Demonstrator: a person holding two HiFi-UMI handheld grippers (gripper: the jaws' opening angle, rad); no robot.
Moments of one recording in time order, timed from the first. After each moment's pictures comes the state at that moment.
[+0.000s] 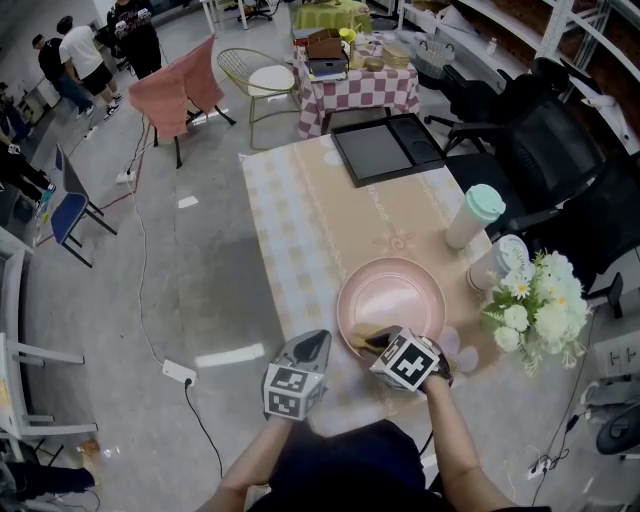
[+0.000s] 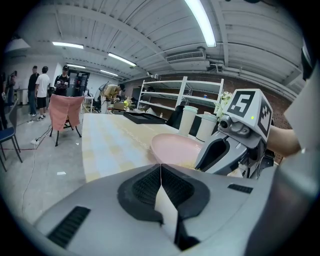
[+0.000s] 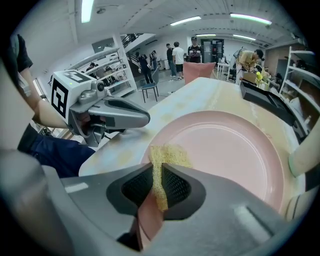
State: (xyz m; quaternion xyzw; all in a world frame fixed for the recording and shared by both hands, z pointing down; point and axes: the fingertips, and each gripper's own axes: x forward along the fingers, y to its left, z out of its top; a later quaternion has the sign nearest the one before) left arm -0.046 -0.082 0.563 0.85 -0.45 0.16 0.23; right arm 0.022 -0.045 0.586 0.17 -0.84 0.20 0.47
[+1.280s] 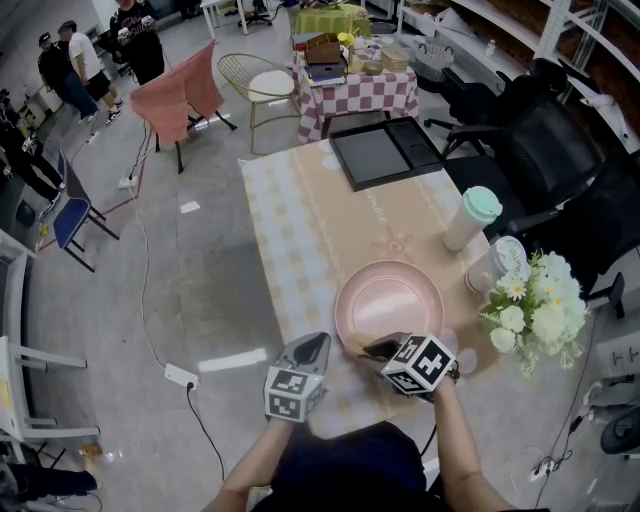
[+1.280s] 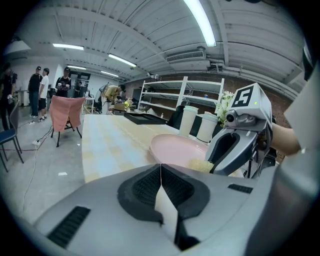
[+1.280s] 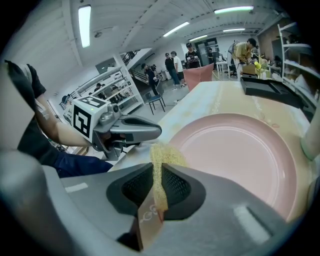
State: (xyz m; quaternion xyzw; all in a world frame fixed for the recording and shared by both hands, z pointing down) left arm -0.045 -0.082 0.567 0.84 -0.46 0.16 0.23; right arm 0.020 -0.035 0.560 0.13 -0.88 0.26 0.38
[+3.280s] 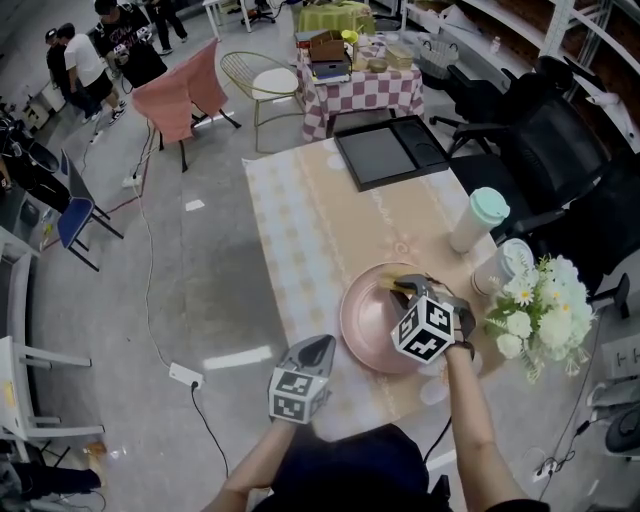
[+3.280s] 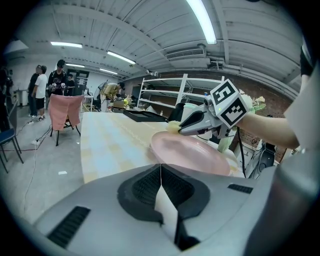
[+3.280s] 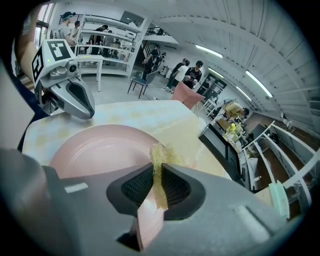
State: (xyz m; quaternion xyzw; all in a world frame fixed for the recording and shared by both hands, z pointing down) left arm -0.045 -0.083 0.573 0.84 -0.45 0.17 0.23; right arm 0.074 -0.175 0.548 0.27 -0.81 -0.08 0.51
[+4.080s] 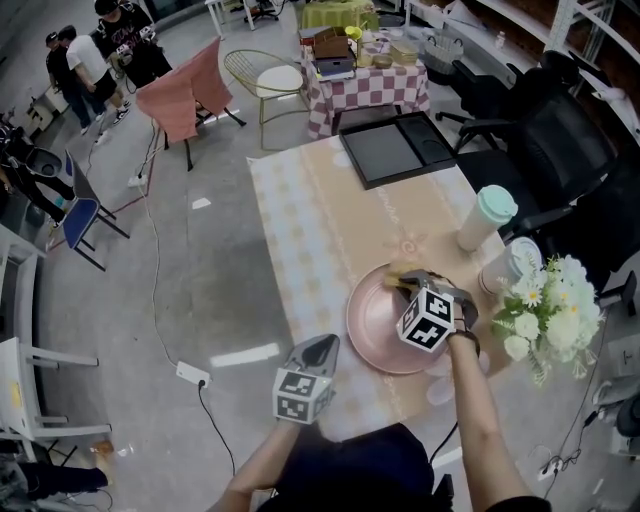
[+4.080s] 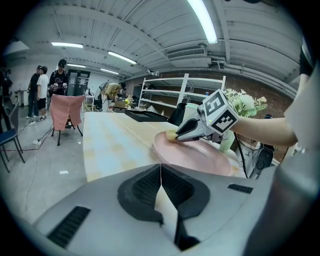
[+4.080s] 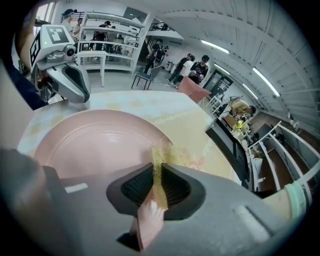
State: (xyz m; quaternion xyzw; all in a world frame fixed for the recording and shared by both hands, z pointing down) left arm -0.051 -0.085 0.575 0.84 -0.46 0.18 0.24; right arm 0.077 -0.190 0.583 0.25 -0.80 -0.08 0.54
